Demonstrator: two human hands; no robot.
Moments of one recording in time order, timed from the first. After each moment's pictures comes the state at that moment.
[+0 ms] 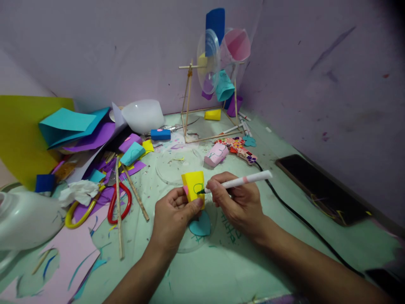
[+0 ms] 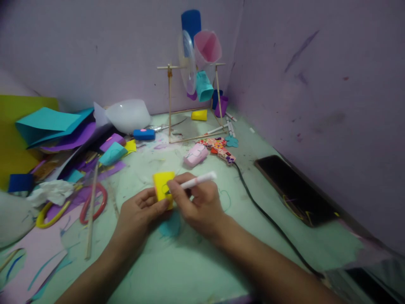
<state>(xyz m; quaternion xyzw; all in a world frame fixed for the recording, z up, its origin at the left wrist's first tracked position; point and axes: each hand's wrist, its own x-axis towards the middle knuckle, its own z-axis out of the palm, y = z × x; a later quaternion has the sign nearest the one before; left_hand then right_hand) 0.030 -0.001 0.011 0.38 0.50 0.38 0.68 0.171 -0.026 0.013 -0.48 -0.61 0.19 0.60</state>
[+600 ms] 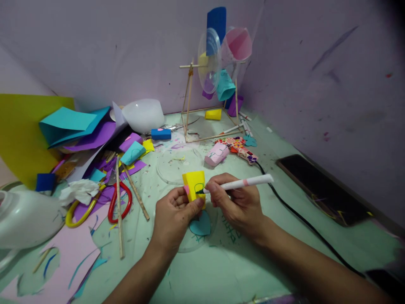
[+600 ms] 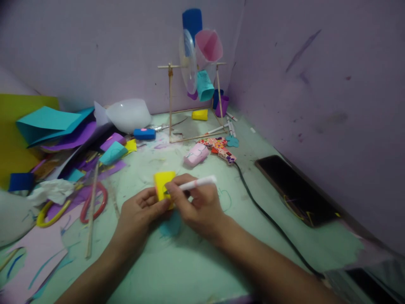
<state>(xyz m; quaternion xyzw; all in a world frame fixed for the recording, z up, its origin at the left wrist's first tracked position) 0.031 -0.002 0.014 0.39 0.50 0.38 0.67 0.169 -0.025 0.014 -0.45 -0.62 0.17 0.61</state>
